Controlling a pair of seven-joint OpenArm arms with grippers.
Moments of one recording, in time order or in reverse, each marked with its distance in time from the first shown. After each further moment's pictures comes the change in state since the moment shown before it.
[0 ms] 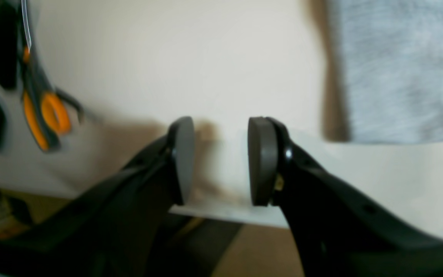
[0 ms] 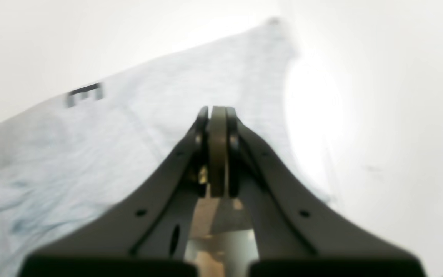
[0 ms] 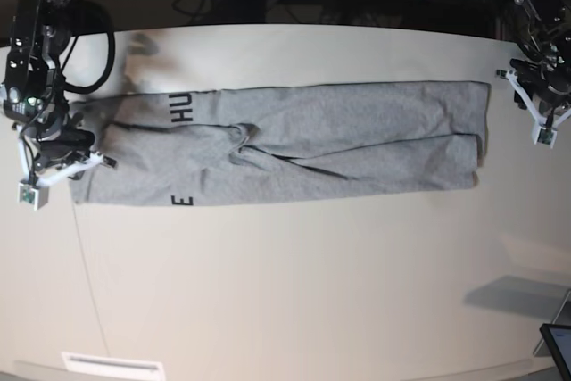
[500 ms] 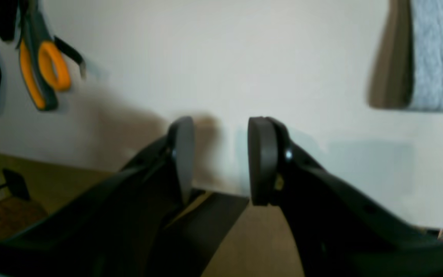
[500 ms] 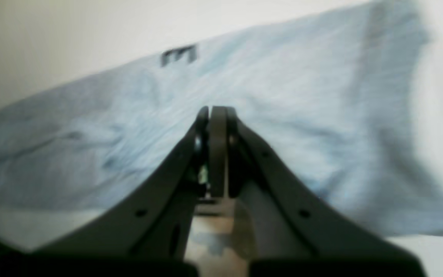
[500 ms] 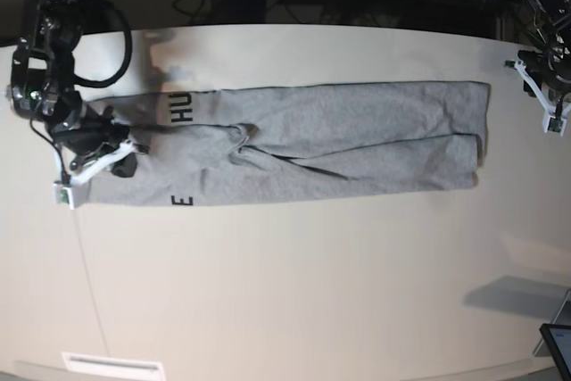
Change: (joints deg) left arm 1.7 0.1 -2.3 -0.7 1.1 0.1 -2.1; right arm -0.3 -3.0 -2.1 -0.3 15.6 9.8 -0.3
